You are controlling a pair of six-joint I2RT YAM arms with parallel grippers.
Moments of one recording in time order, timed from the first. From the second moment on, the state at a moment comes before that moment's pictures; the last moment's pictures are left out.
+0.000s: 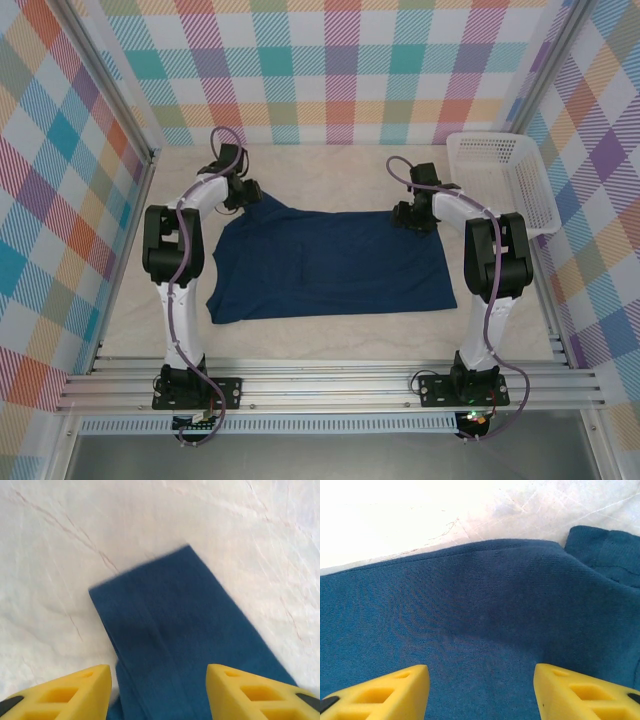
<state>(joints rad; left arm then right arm) -0.11 2.21 1.74 -0.58 0.00 -0.39 0.19 1.97 1.37 -0.57 -0.06 0.31</state>
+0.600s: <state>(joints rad) -0.08 2.43 2.06 -0.74 0.01 -0.37 0.19 1.97 1.37 -0.57 -0.09 0.31</state>
